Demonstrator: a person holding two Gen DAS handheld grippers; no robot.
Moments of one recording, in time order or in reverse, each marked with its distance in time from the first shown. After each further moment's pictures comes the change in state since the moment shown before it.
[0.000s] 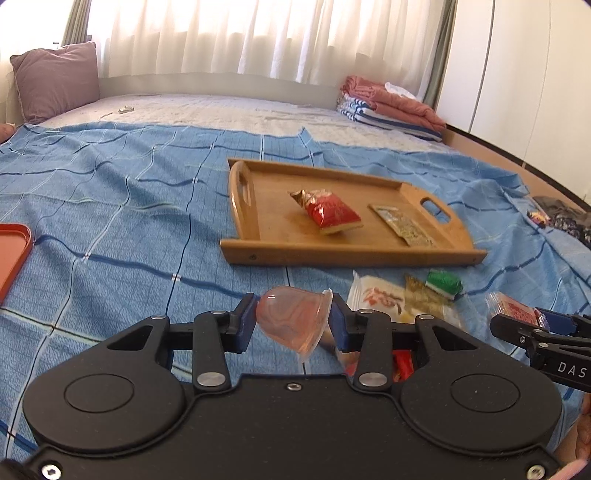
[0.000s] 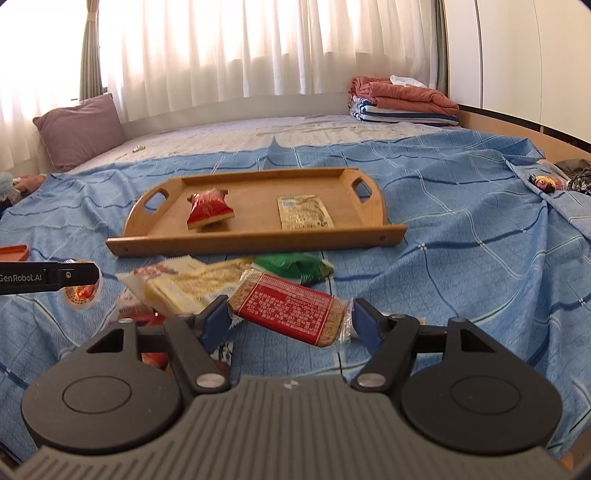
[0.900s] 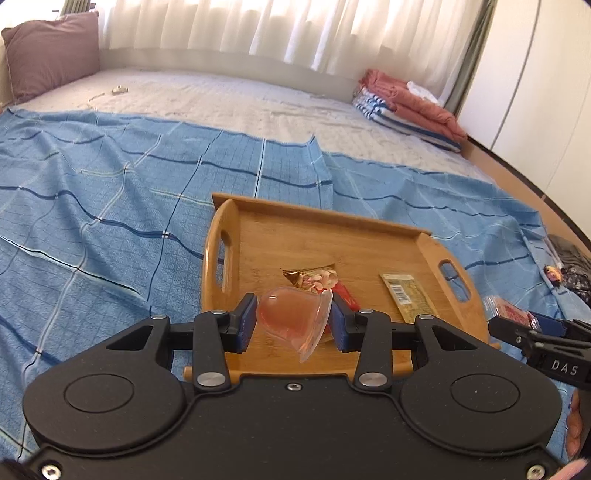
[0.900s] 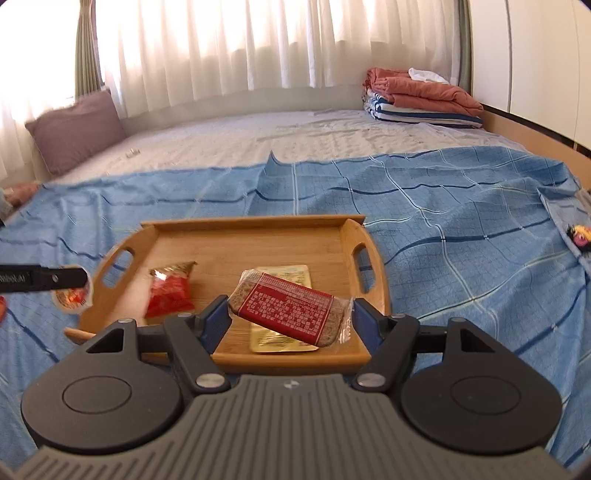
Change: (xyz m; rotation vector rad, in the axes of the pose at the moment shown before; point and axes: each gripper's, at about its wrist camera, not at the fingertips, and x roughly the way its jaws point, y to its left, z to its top) left arm 0.105 0.000 0.123 -0.103 0.108 0.003; right arm 0.111 -0.030 0.119 -0.072 0.111 0.023
